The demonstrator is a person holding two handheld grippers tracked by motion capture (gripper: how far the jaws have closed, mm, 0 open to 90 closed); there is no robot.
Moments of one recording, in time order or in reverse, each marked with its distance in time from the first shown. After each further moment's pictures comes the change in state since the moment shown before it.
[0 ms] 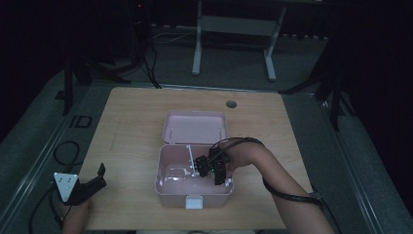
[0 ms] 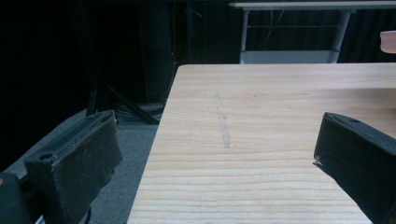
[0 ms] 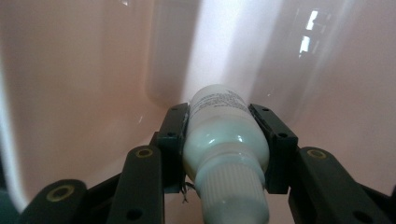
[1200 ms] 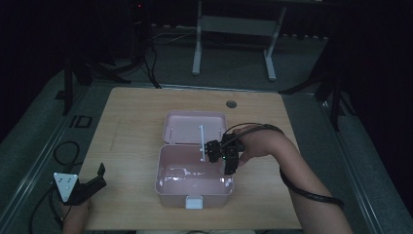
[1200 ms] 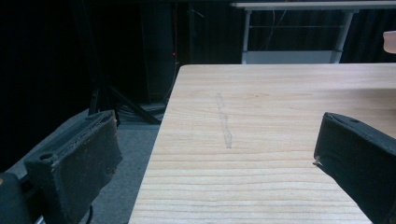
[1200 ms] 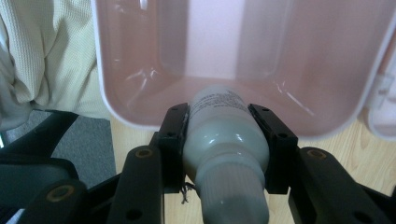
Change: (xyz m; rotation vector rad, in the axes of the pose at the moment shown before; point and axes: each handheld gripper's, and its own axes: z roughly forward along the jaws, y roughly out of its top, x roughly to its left) left arm 0.000 0.000 0.000 0.001 0.006 0.000; right arm 0.010 -0.030 -0.067 -0.021 -0.021 0.141
